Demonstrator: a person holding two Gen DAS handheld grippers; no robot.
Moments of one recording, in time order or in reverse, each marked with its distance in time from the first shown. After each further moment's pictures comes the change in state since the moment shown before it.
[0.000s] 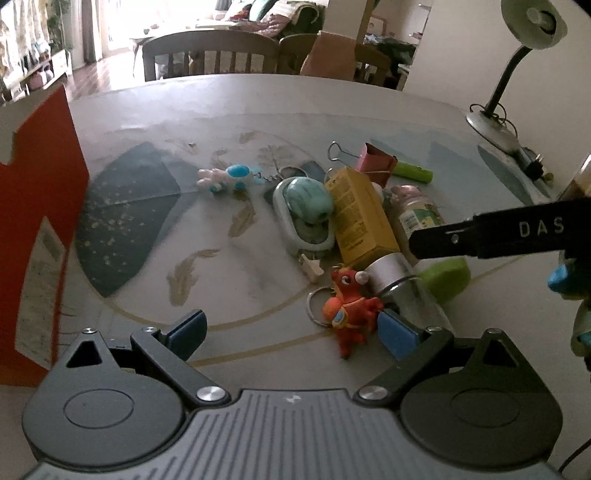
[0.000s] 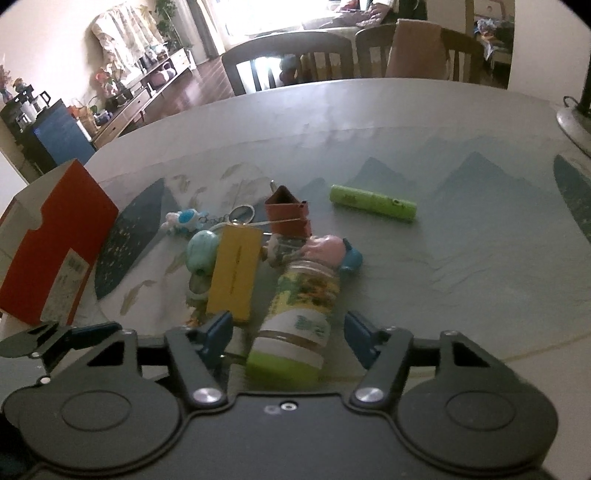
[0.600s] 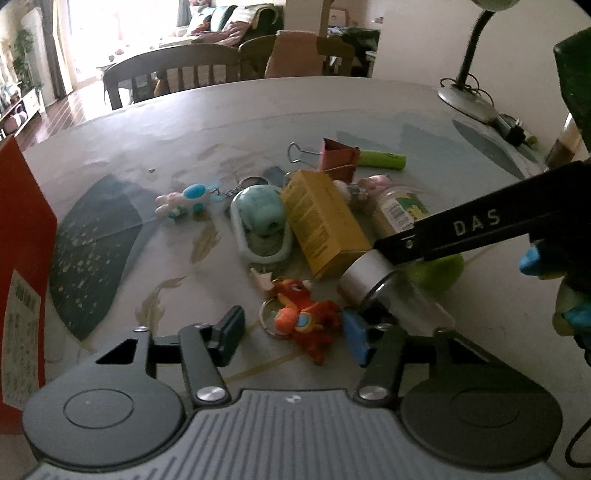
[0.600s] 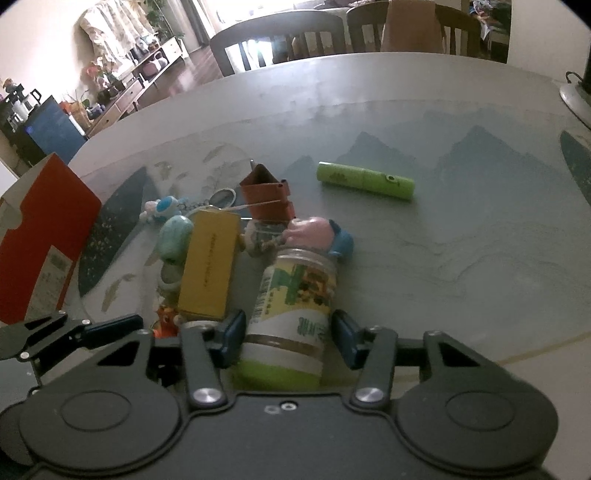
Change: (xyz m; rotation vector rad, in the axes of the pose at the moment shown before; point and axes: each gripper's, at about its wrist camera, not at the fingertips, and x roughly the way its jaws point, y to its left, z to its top) left arm 0.010 -0.026 0.004 0.164 -0.009 -0.002; right arm 0.022 -0.015 -0.001 0.032 0.049 0.004
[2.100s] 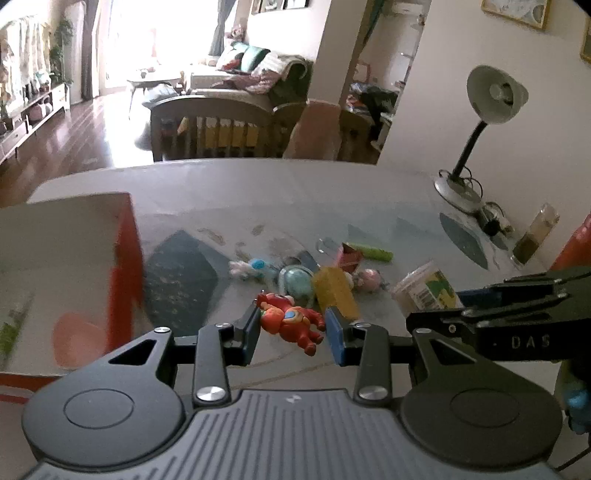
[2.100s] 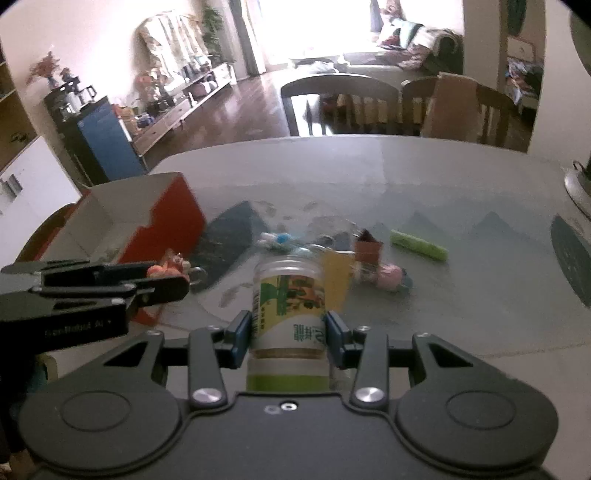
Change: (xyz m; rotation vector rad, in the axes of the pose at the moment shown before) left arm -0.145 0.051 0.020 -0.162 -0.162 -0.022; right arm -0.119 0.094 -0.014 -0.158 -0.132 0.047
